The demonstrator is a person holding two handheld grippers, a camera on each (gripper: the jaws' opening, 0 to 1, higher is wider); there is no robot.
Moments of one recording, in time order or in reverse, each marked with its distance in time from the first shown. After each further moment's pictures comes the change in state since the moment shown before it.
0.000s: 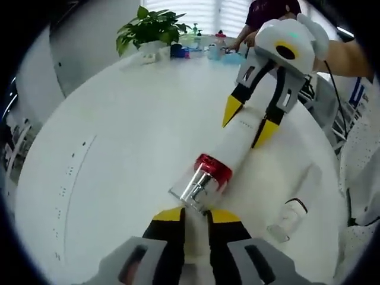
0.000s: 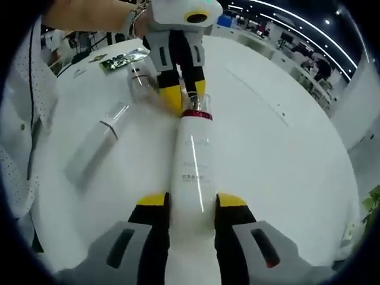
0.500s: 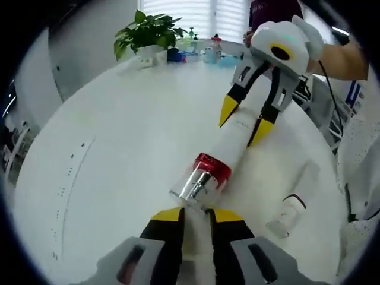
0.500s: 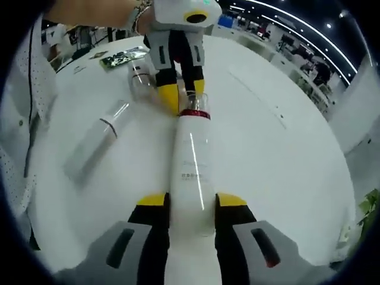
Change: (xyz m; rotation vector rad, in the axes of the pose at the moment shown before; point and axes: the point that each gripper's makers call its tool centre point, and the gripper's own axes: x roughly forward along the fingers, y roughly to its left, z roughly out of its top) left arm -0.002 -0.001 -0.006 0.014 -0.038 0.000; right arm -0.003 0.000 0.000 -0.028 -0.012 -0.036
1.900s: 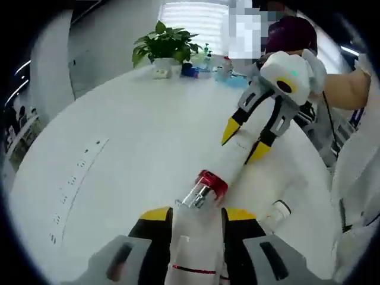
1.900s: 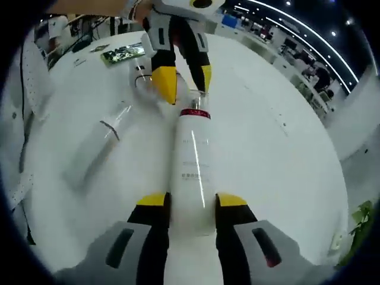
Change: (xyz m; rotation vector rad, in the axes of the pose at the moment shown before) left arm -0.024 -0.007 0.011 -0.008 -0.125 -0.015; right arm -0.001 0.006 0.006 -0.066 0.030 -0.009
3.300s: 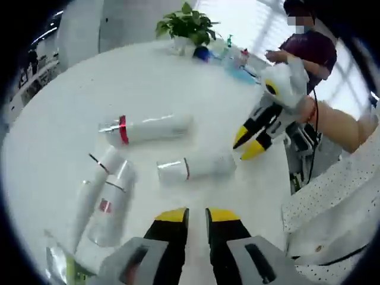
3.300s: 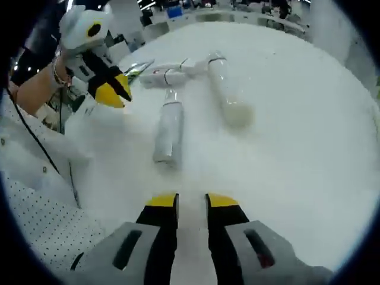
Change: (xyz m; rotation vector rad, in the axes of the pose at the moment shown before) left arm -0.080 -0.109 -0.027 -0.416 -0.049 0.109; right arm -0.054 0.106 -0.016 0.665 -0.168 0.051
